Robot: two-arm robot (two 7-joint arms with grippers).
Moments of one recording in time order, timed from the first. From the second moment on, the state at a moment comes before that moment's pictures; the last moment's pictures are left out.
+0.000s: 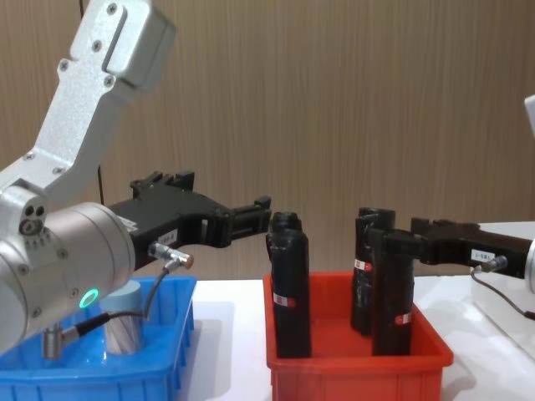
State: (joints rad) left arm -0.24 0.38 0.45 -1.63 -0.20 0.01 -0.01; right arm 0.66 0.18 -0.23 -0.76 0.30 -0.18 0.71
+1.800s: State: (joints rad) left arm -0.24 0.38 0.45 -1.63 -0.20 0.01 -0.01; right arm 0.81 0.13 -0.25 -0.45 0.31 -0.29 0.76
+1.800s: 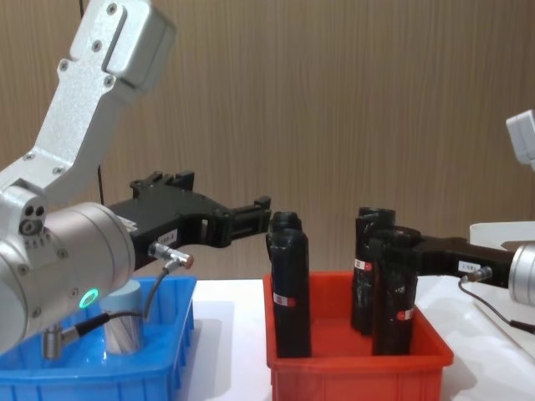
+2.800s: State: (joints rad) left arm -0.24 0.38 0.45 -1.63 -0.20 0.01 -0.01; right arm 0.61 0.23 -0.18 -1.10 0.34 -0.11 0.60
